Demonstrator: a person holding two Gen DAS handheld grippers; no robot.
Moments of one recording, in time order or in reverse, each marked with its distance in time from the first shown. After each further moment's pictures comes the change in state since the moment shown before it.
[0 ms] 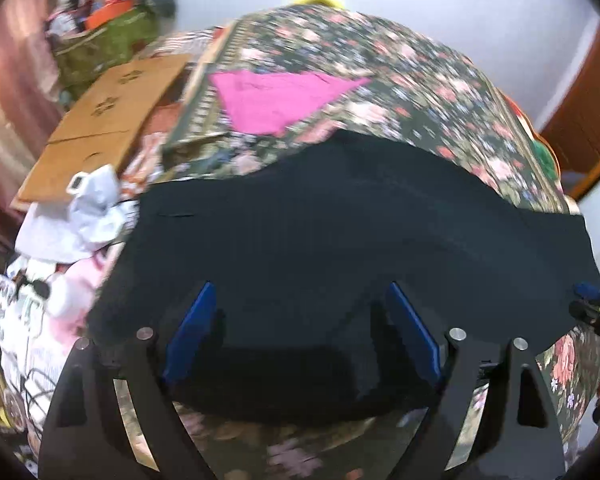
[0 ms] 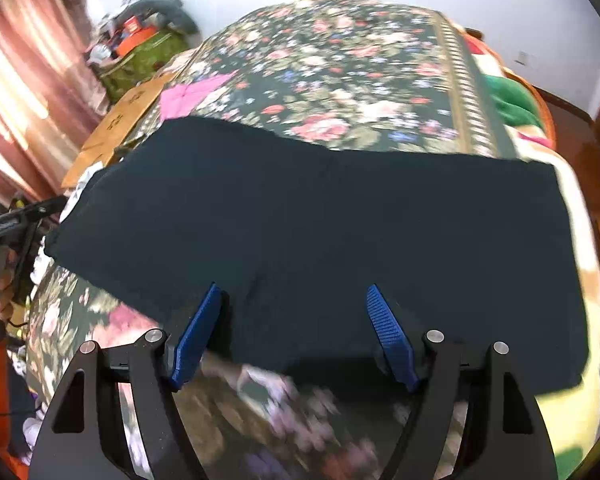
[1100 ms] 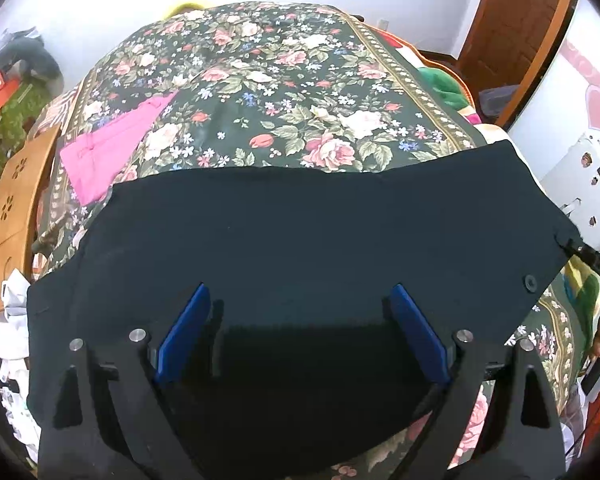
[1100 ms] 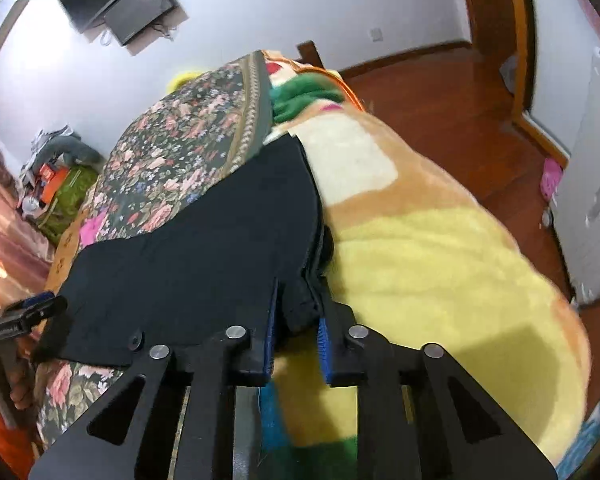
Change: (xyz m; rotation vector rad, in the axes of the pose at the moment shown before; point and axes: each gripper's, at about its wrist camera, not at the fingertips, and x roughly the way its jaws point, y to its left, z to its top) left arm 0.023 -0.174 0.023 0.322 0.042 -0.143; right arm -0.060 -0.132 -0.049 0.384 -0.247 -0.141
